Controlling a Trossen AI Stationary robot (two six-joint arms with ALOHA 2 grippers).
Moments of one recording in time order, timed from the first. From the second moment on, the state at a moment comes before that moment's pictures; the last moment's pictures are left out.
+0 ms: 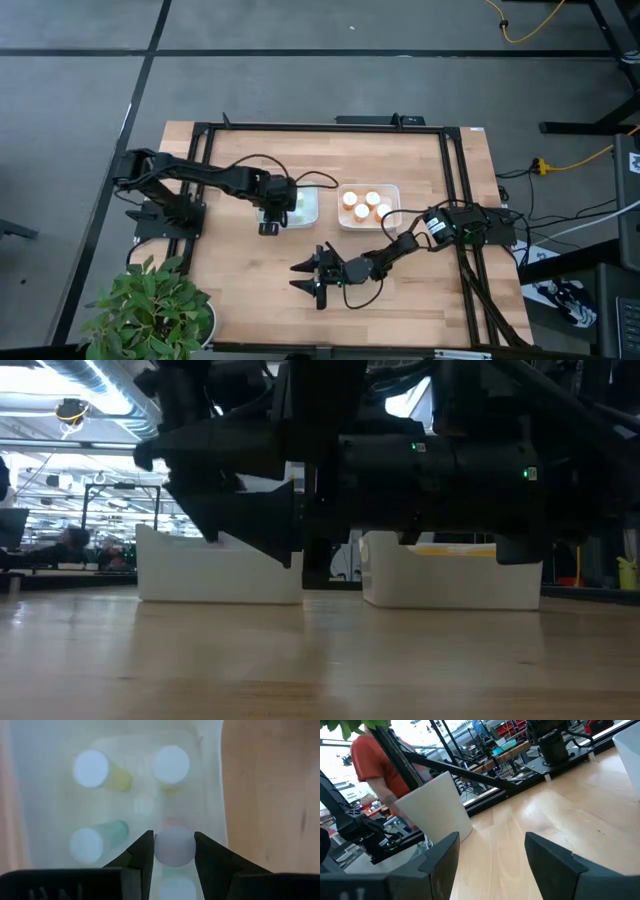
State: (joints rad) left arm 0.07 1.50 0.97 -0.70 -0.03 0.09; right arm 0.43 2.38 1.12 1.31 0.38 0.51
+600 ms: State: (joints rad) left arm 0.07 1.56 0.97 -0.67 -0.03 0.11; right arm 0.43 2.38 1.12 1.29 0.37 0.51
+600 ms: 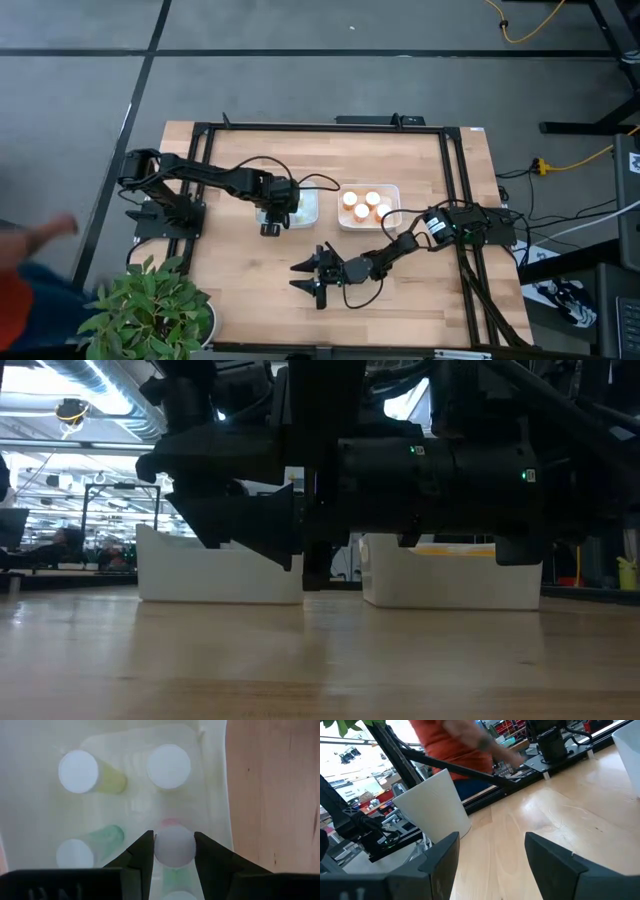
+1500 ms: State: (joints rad) left arm 0.05 1.56 1.12 -0.80 -0.07 0.10; right arm 0.43 2.38 1.12 1.29 0.37 0.51
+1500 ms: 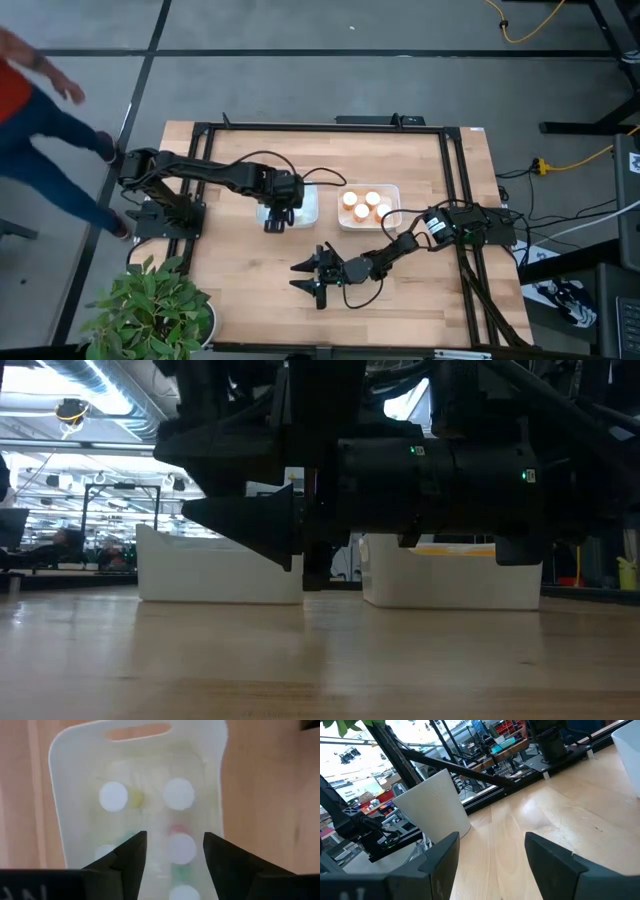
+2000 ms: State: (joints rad) left arm -0.11 1.49 1.35 -1.06 -0.13 0.03; right arm 0.43 2.38 1.12 1.29 0.37 0.51
